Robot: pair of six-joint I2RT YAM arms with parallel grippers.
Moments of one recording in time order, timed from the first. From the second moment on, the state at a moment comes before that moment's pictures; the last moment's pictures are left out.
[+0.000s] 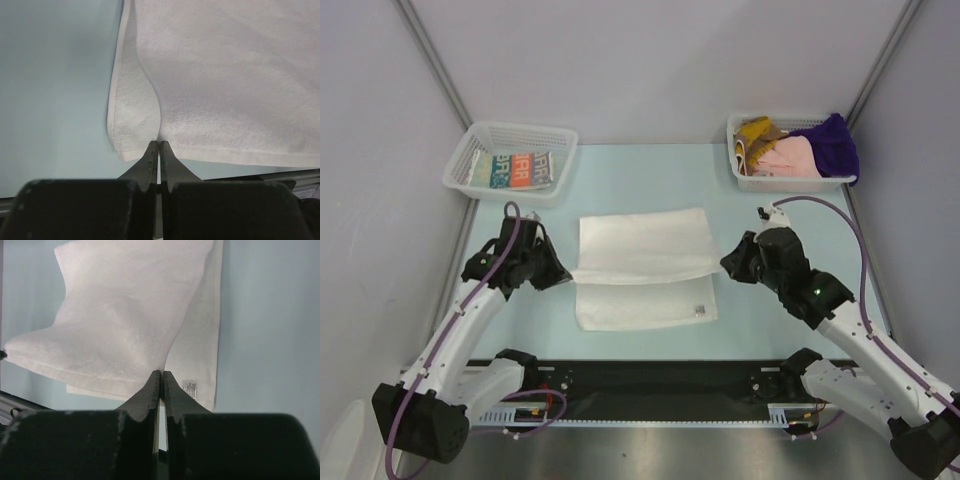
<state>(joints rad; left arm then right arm) -0.24 0.96 0.86 -0.85 0.12 -0.67 0.59 0.83 0.79 -0.51 0.11 0.65</state>
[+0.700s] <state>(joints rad) -0.22 0.95 0.67 -0.81 0.16 -0.67 0.67 0.76 0.48 -0.47 0.08 0.74</state>
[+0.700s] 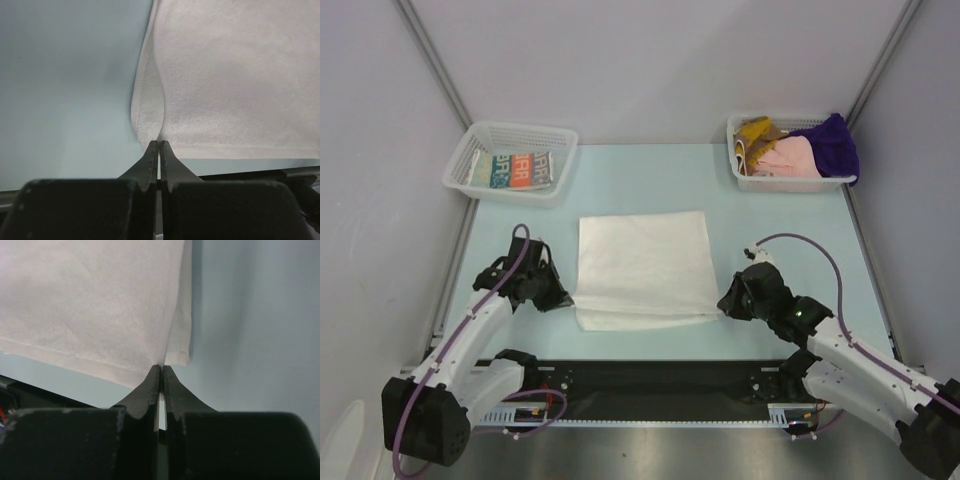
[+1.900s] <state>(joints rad) -0.21 1.58 1.09 -0.54 0.07 -0.52 0.38 1.54 1.01 -0.21 -0.02 0.53</state>
